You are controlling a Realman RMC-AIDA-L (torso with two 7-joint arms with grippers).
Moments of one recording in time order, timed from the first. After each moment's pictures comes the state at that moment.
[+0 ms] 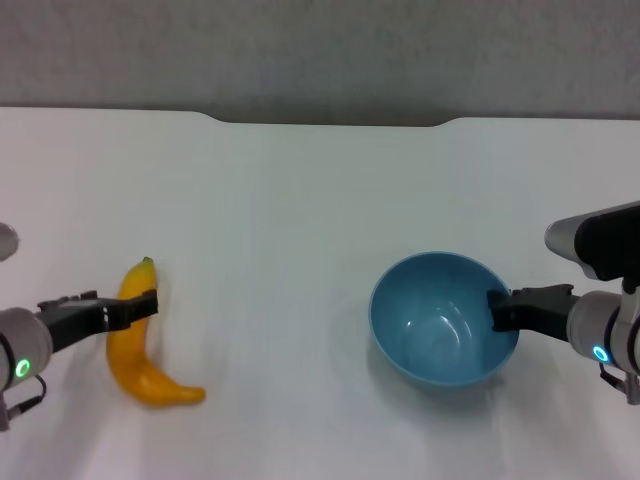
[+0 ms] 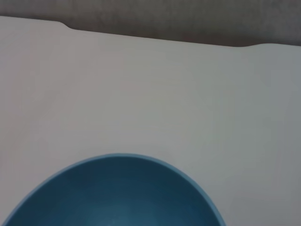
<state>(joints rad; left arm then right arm) -0.15 -2.04 -1.55 -1.13 2.18 -0.44 0.52 0.32 2.01 1.29 1.07 -2.48 0.40 -0.22</state>
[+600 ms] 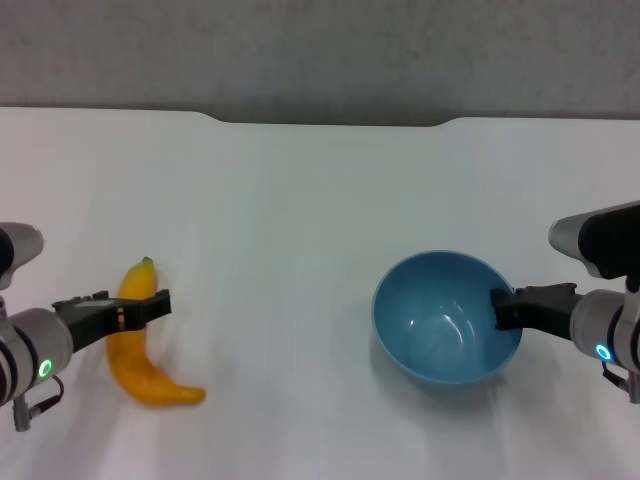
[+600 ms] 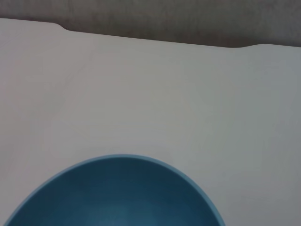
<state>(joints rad) -0.16 -2.05 -1.45 -1.15 2.41 -0.37 0.25 0.32 2.01 1.30 1.07 -2.48 0.40 -0.22</state>
